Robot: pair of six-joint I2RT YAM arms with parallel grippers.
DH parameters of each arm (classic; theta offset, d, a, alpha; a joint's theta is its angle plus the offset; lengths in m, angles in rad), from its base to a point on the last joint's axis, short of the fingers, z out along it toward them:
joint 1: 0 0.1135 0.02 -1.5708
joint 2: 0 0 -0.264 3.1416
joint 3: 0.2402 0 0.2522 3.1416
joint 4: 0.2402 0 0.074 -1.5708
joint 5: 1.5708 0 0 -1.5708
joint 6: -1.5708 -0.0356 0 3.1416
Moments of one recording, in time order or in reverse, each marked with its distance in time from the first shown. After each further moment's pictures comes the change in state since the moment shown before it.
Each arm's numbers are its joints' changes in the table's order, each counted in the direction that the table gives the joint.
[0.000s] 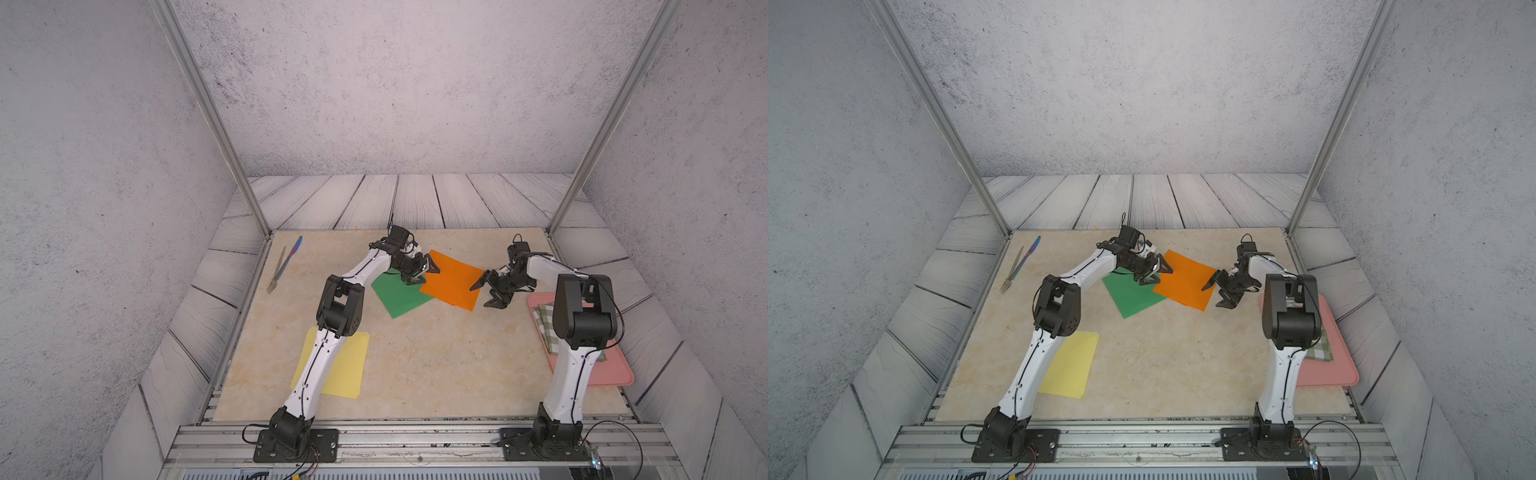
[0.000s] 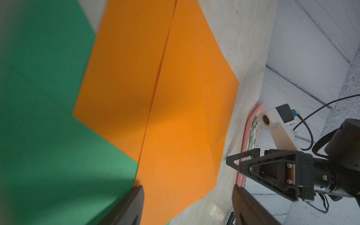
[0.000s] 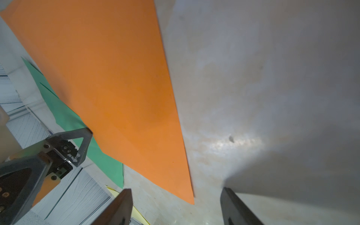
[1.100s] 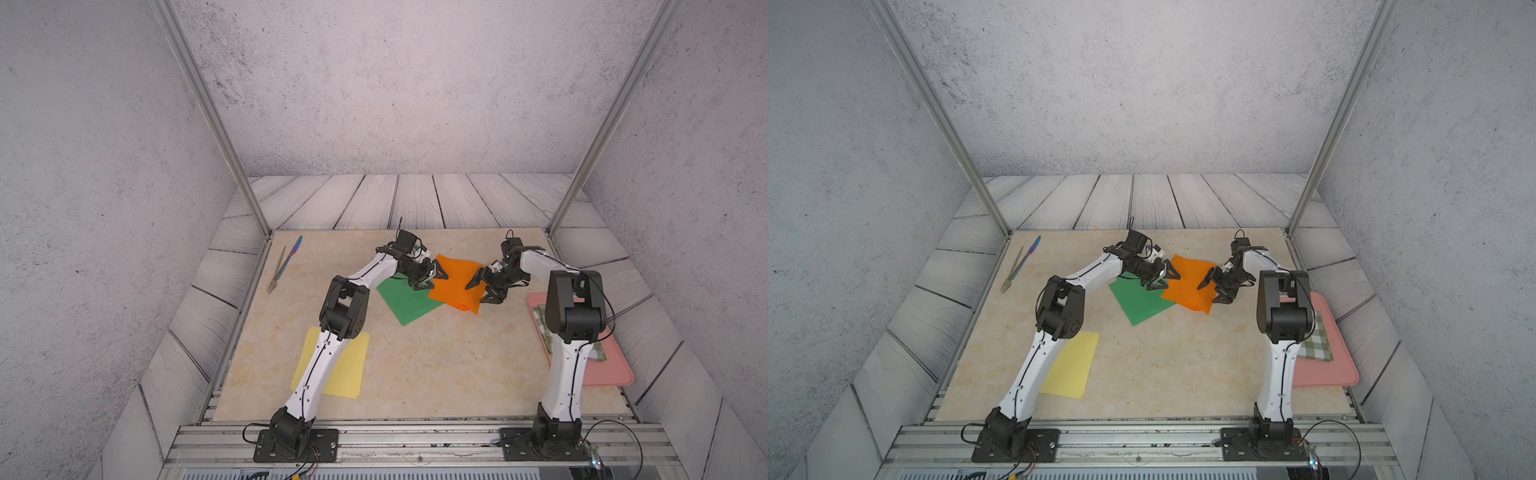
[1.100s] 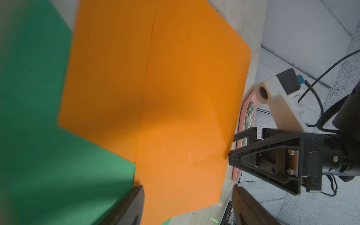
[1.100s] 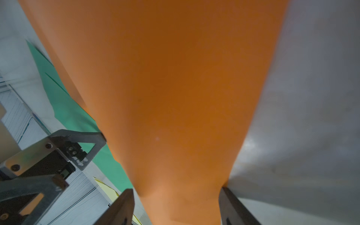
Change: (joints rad) left arm -0.047 -0.024 -0.074 -0.062 0.047 0.002; right arm 0.040 0.082 0.127 0.053 -0.008 0.106
